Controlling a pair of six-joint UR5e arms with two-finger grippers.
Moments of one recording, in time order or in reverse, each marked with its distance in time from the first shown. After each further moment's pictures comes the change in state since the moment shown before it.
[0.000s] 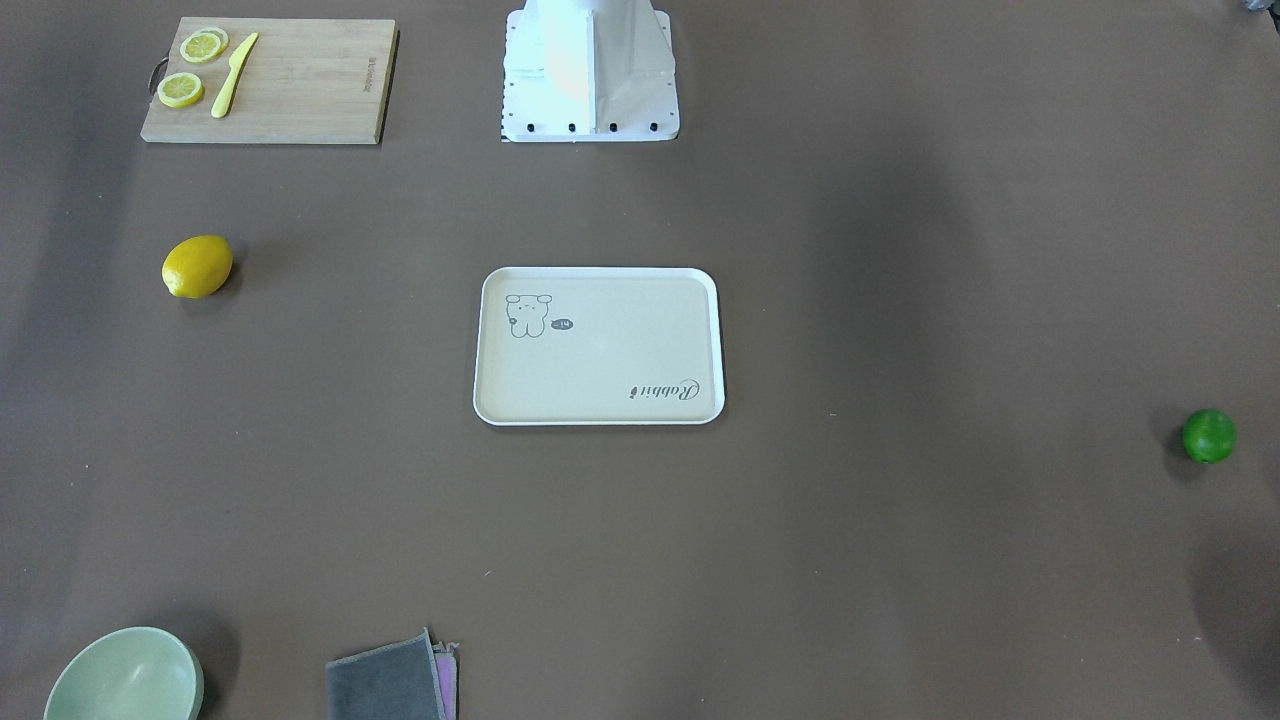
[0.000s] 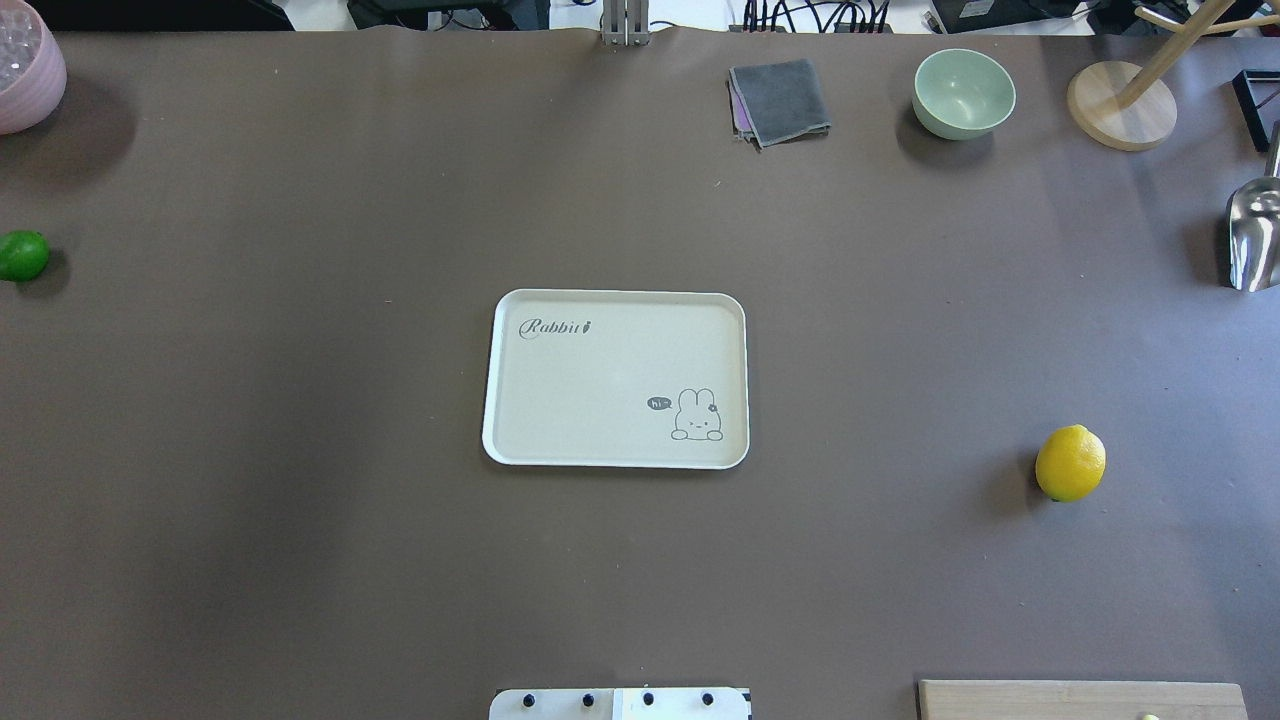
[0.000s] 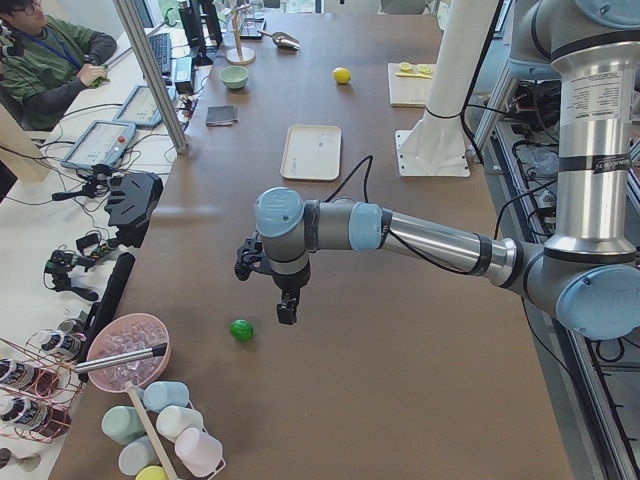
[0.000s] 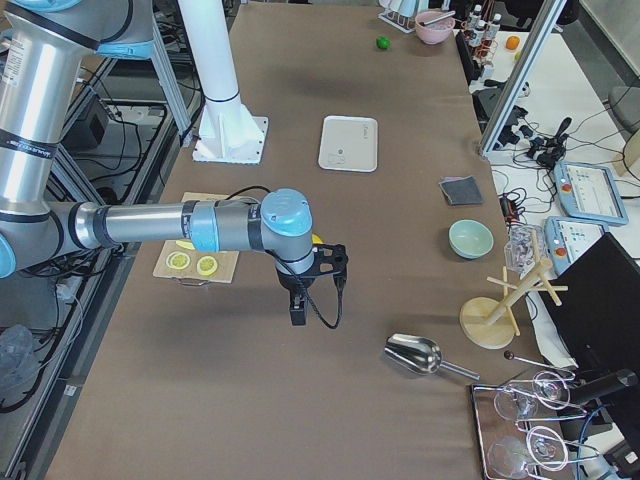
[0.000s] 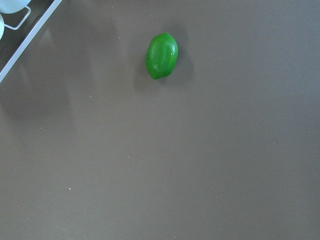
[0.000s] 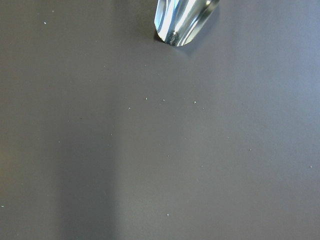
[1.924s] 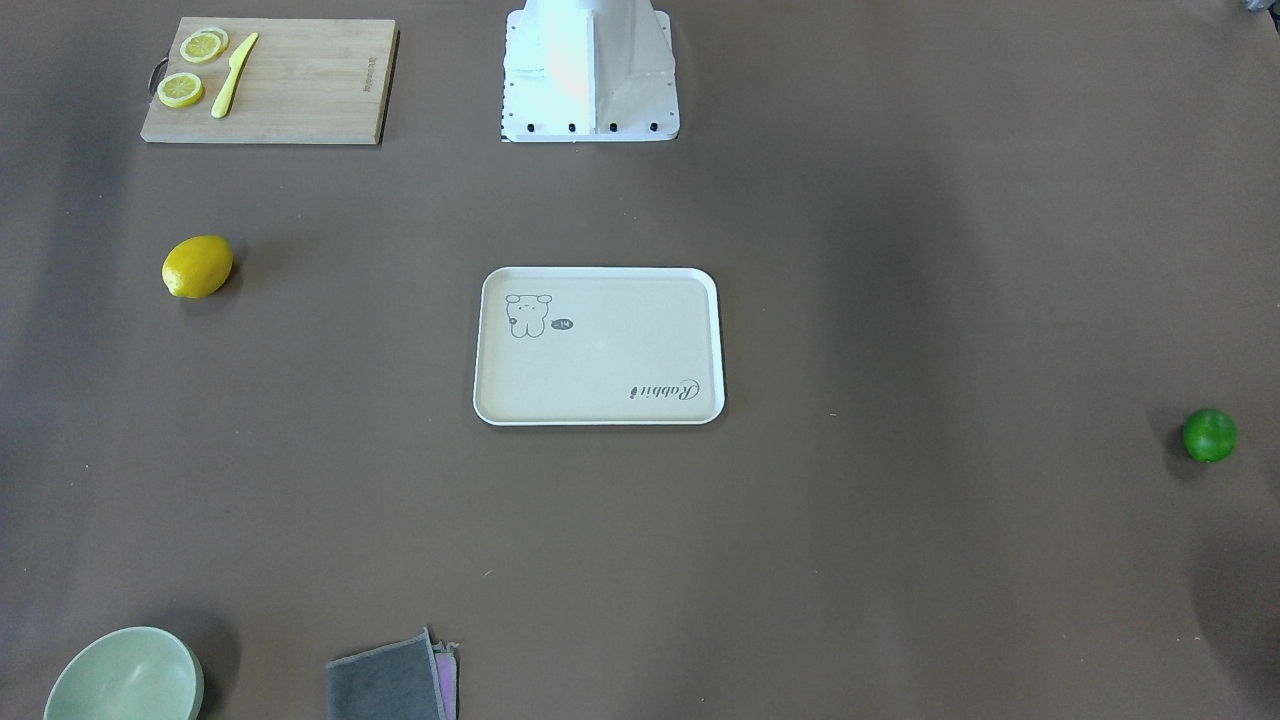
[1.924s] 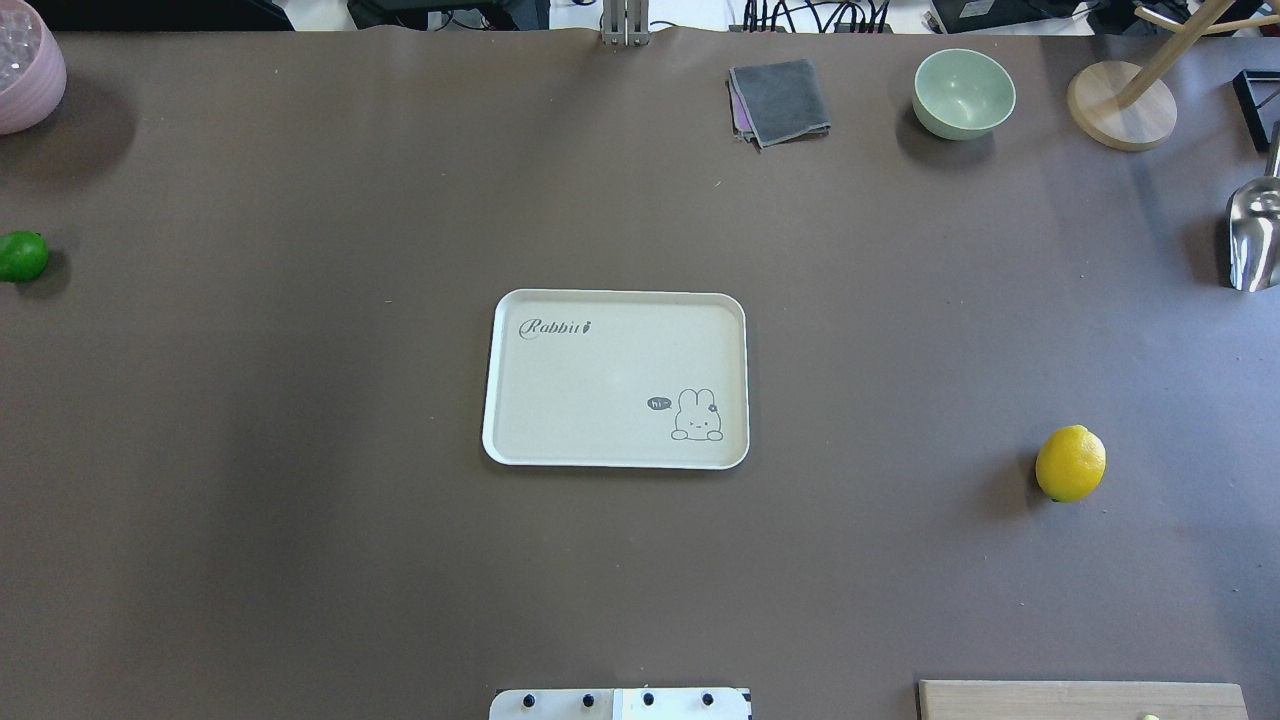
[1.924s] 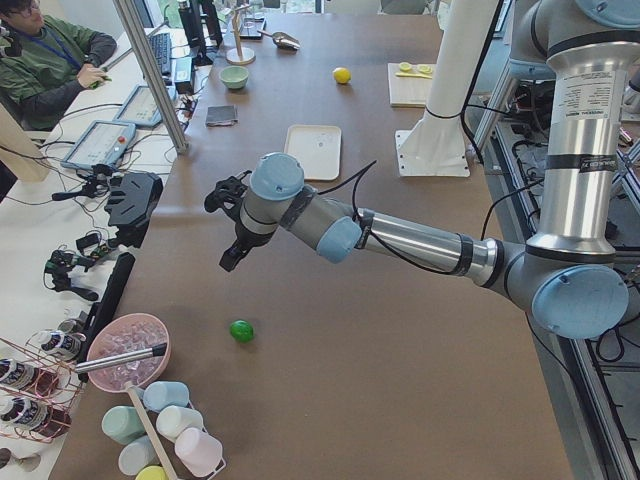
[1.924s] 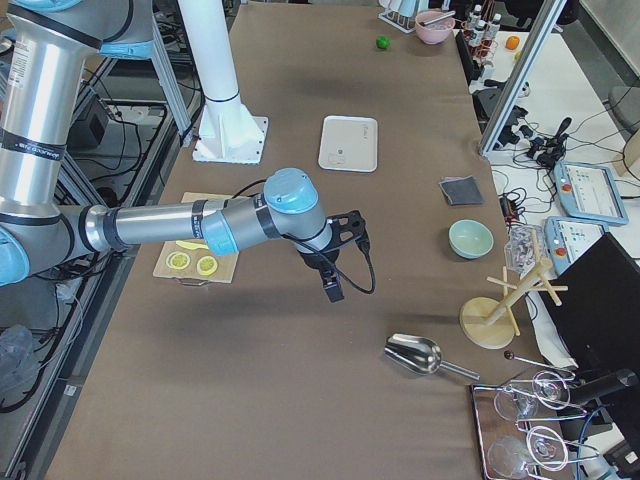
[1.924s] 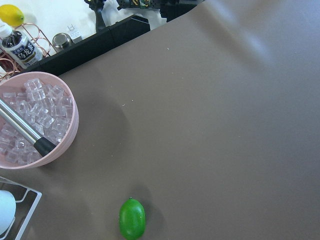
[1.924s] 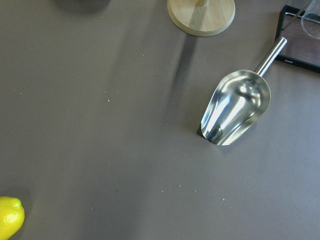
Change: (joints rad) left arm 0.014 -0.079 0.145 -0.764 -0.067 -0.130; right arm -0.039 0.079 -0.020 0.288 0.015 0.026
